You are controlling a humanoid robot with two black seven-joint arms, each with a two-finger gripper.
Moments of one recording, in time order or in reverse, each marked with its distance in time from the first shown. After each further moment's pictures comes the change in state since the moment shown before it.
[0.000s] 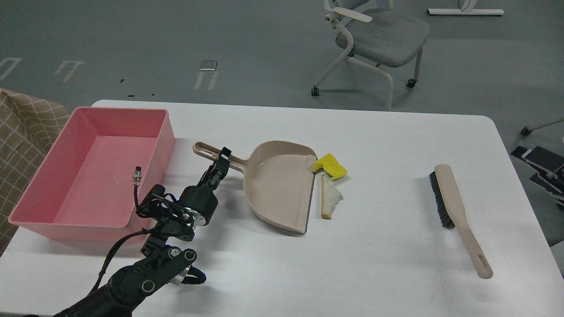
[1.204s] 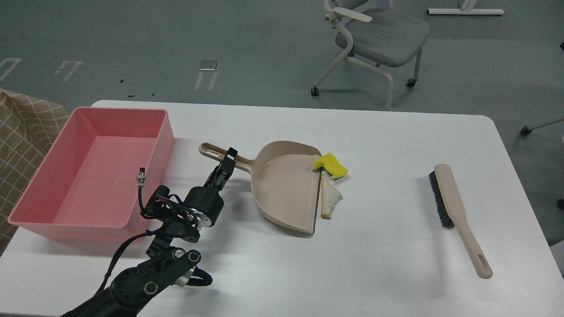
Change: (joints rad) left arm 0.011 -0.006 0.000 -0.037 -0.023 0.000 0.000; right arm 0.329 0.204 0.277 -0.004 0.395 0.000 -0.007
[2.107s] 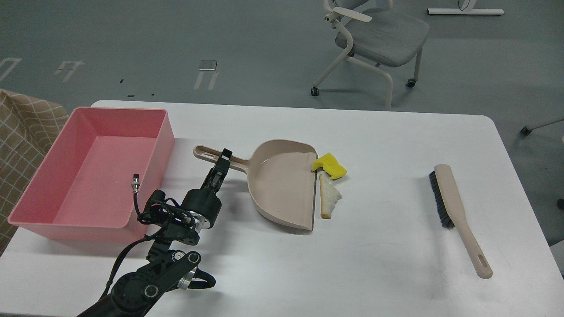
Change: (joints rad) left arm 0.043 -0.026 -0.064 -0.017 -0.011 0.002 0.000; right arm 0.109 0.037 -0.010 -0.096 0.168 0.000 0.003
